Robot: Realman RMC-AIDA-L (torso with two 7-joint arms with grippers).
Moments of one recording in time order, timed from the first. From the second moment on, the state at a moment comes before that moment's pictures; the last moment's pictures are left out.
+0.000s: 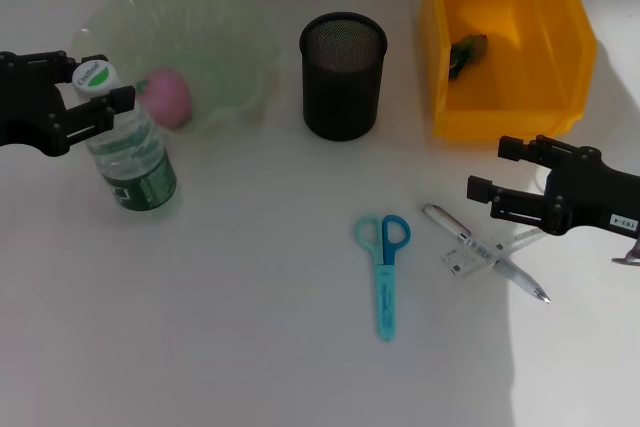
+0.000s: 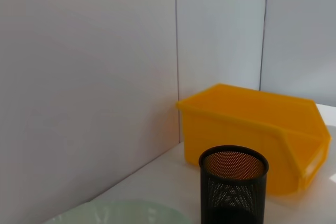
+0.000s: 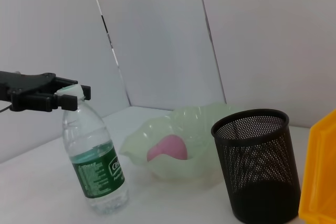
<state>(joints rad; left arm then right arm) -0.26 -2.07 0.85 1.16 1.84 1.46 -1.50 0.23 2.08 -1.02 -0.75 -1.59 -1.37 1.32</state>
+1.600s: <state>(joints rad) -0.17 -2.06 0.66 0.67 1.74 1.85 -0.90 0.61 2.08 -1.27 -1.58 -2.46 -1.67 2.76</state>
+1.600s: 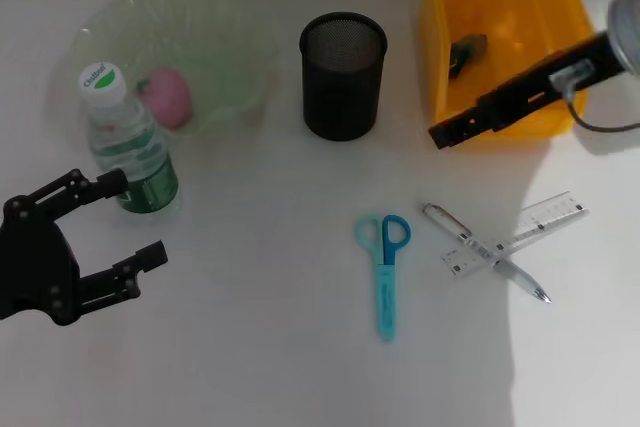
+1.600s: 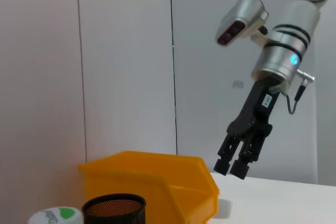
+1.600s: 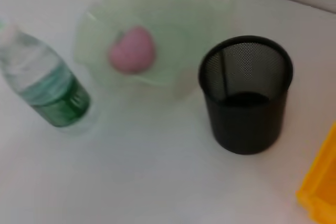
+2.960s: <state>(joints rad) -0.19 -2.07 0.67 0.63 1.77 1.83 -0.89 1.01 2.09 -1.68 -1.01 -2.47 -1.62 2.96</state>
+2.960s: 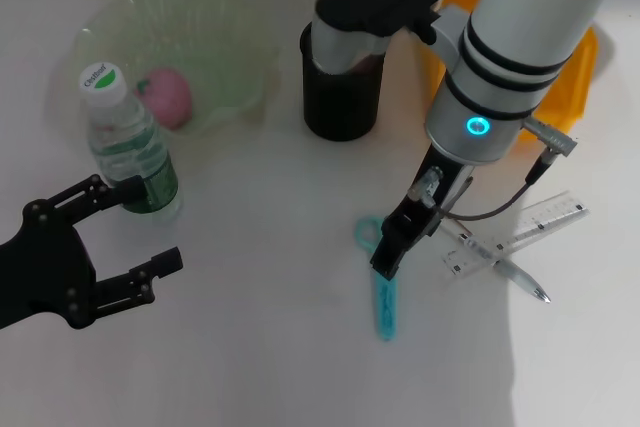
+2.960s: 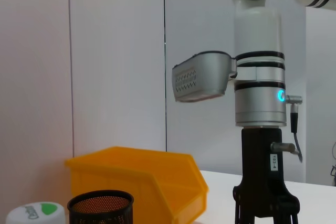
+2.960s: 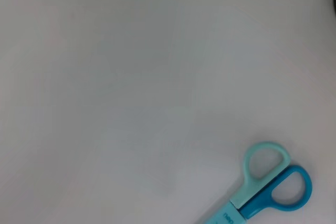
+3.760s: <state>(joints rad) -0.21 -2.07 0.68 0.61 1.77 1.83 -0.88 1.02 2.09 -1.77 -0.91 -2.39 -1.49 2.96</state>
